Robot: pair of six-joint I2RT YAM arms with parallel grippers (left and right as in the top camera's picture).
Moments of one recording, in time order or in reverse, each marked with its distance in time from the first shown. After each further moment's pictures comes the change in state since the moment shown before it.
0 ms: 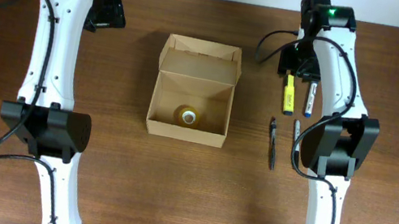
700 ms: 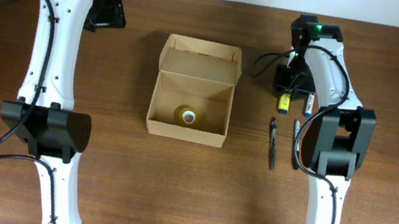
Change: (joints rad) left arm 0.000 0.000 0.000 0.000 0.000 0.000; right arm -0.005 0.003 -0.245 0.116 -0.011 -0.002
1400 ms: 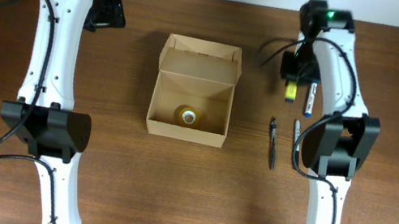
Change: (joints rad) left arm 0.000 0.000 0.000 0.000 0.000 0.000; right arm 0.004 -0.013 0.238 -0.166 0.008 0.002
